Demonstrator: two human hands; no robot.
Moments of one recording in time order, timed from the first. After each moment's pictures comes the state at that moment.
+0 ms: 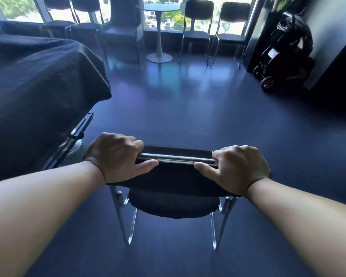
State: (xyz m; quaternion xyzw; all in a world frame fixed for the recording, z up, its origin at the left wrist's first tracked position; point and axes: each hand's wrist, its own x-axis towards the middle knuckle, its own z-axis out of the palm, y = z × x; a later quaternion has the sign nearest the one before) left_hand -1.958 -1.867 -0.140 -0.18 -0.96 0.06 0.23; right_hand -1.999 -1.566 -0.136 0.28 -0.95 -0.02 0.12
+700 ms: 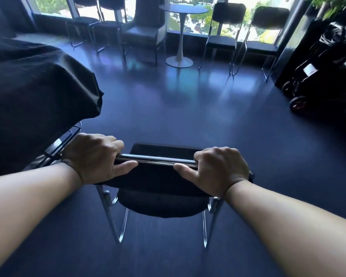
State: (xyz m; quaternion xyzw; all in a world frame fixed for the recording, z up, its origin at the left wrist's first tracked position) left_hand -2.165 -1.883 -0.149 -0.10 -0.96 0.09 0.24; right_hand -2.257 -1.593 -0.138 0.38 -0.92 -0.01 0.10
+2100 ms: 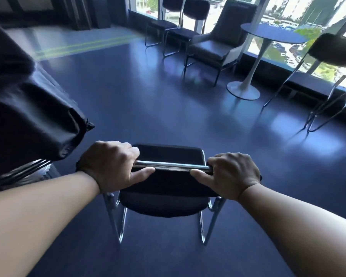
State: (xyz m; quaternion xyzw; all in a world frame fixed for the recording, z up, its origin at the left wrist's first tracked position) left_hand -2.568 -1.902 -0.151 0.16 -0.96 0.11 0.20; right_hand -2.796 -1.705 -0.136 0.59 -0.80 -0.02 0.09
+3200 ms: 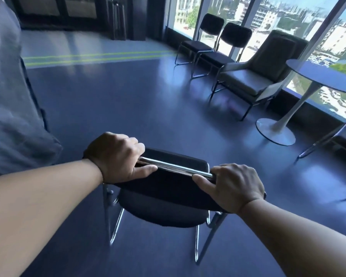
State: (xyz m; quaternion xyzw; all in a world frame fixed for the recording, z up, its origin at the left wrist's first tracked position) left_hand -2.751 -2.185 -0.147 0.19 -0.95 0.12 0.23; right_hand -2.989 -2.001 -0.129 0.61 -0.78 -0.02 0.08
